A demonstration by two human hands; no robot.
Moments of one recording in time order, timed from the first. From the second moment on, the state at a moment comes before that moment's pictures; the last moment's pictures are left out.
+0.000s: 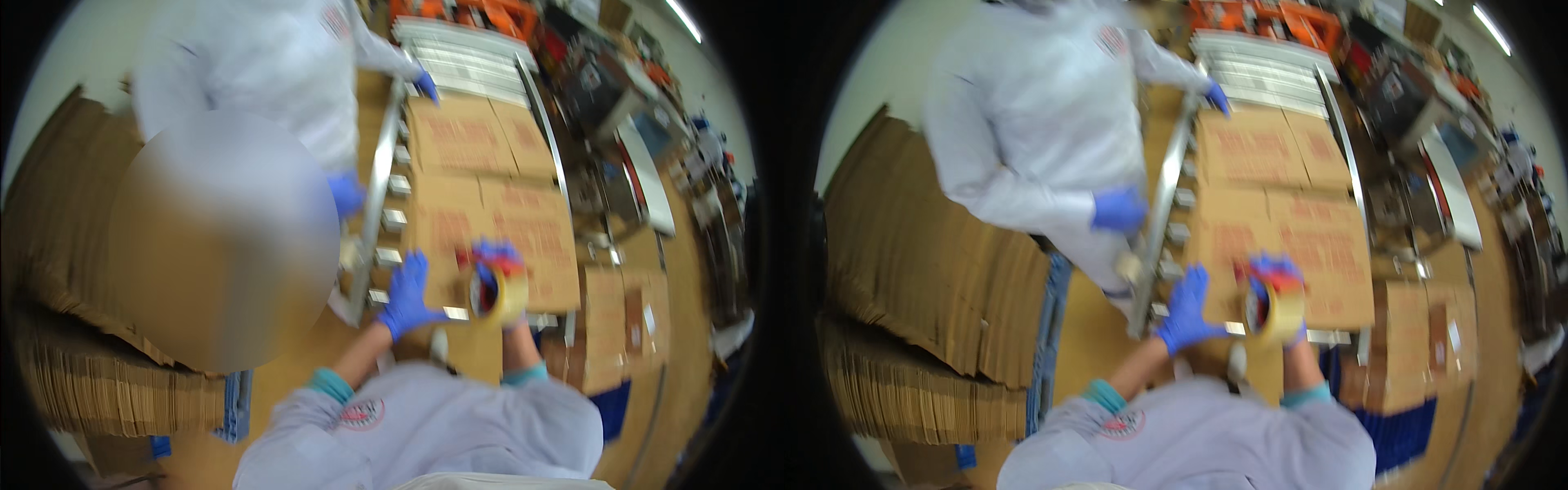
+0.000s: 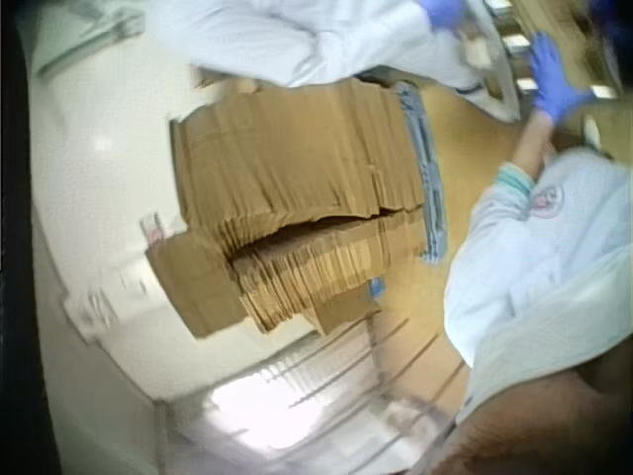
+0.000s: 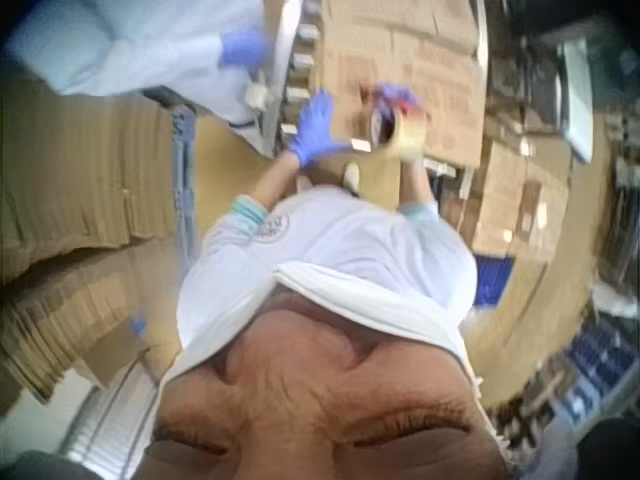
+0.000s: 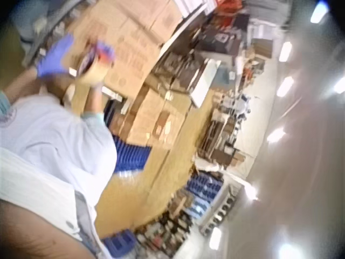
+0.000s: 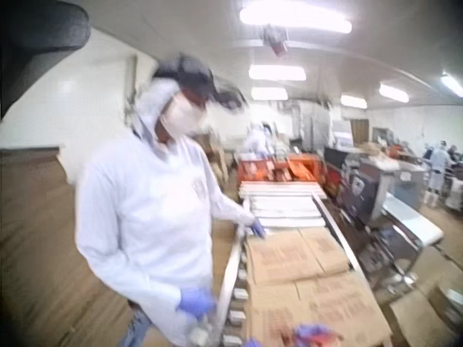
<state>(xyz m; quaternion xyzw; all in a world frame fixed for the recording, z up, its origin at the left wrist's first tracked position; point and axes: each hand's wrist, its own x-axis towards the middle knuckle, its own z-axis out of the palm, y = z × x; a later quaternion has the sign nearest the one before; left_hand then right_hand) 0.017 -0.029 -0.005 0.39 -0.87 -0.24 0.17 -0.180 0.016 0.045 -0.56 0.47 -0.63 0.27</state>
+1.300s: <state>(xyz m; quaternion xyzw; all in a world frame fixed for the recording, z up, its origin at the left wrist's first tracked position) 0.023 -0.017 0.004 0.43 -0.90 -0.07 0.07 -0.199 0.020 0.030 -0.39 0.20 -0.68 0.59</state>
